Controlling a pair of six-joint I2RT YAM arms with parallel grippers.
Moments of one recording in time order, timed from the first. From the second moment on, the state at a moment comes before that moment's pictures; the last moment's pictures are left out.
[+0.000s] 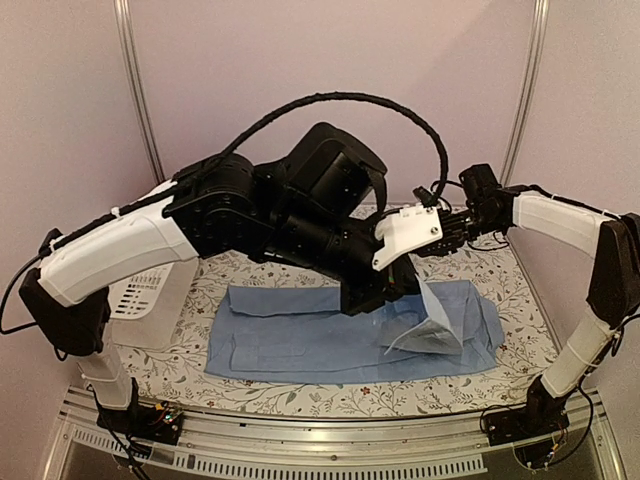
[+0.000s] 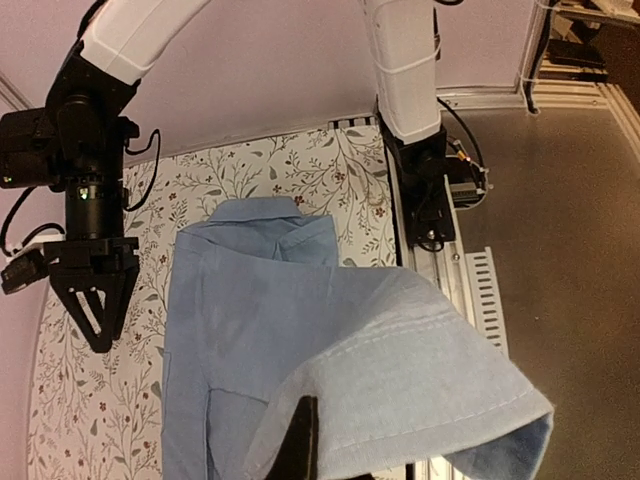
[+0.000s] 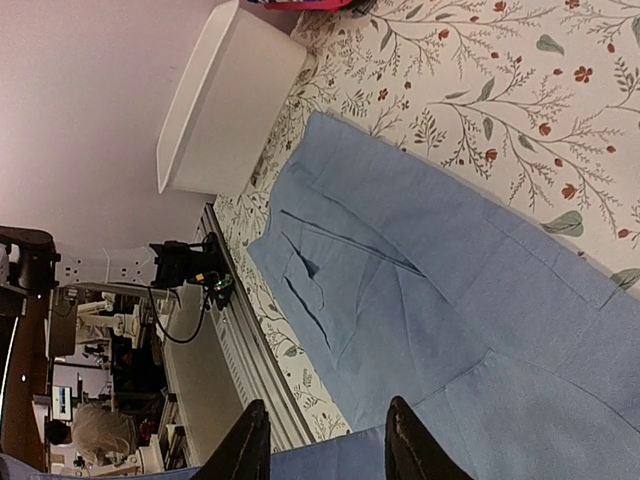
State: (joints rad) left arm -1.37 1.84 2.12 -0.91 0.06 0.27; right arm 0.31 1.65 1.30 -0.59 -0.98 0.20
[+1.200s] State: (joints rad) left arm -0.78 1.38 0.75 -0.20 0.06 -0.73; right arm 0.24 1.74 1.12 -0.64 -0.73 0.17
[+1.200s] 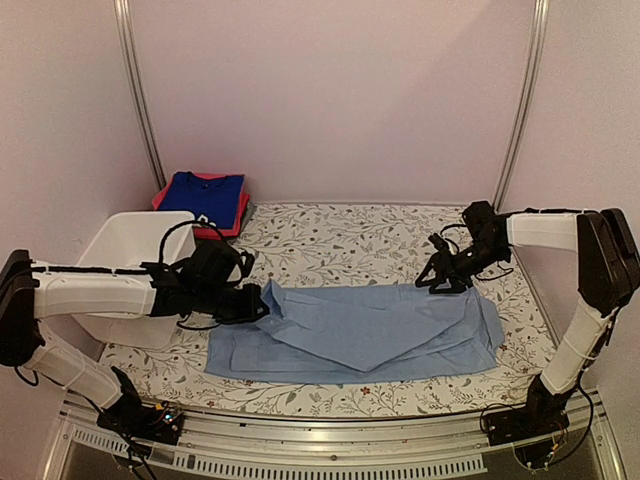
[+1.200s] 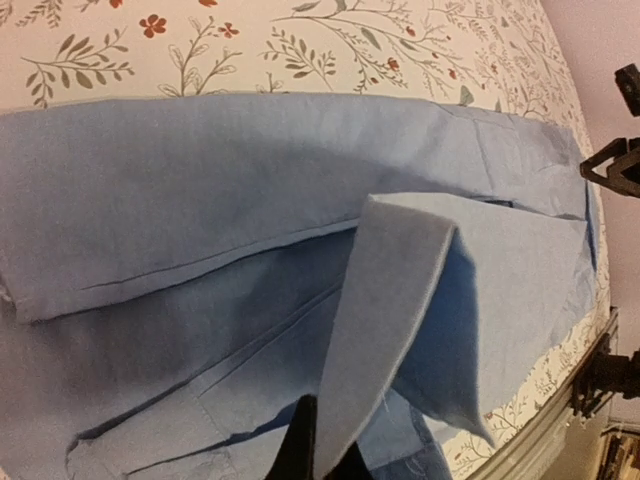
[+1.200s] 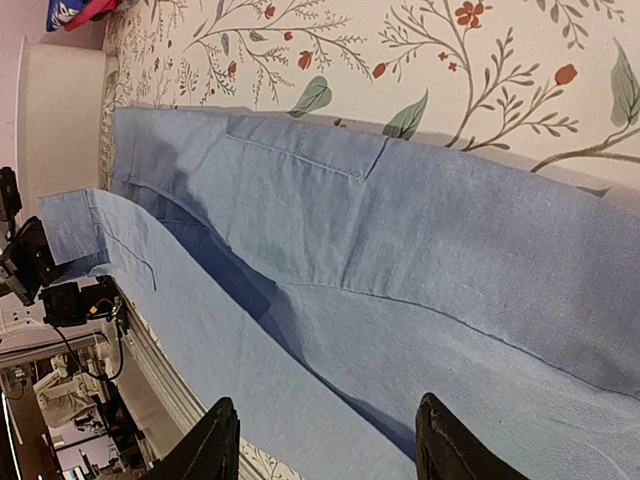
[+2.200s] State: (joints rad) left arm -0.63 1.44 1.05 -0.39 -0.09 -0.56; right arm 0.39 1.58 1.11 -0.76 -0.66 0.22
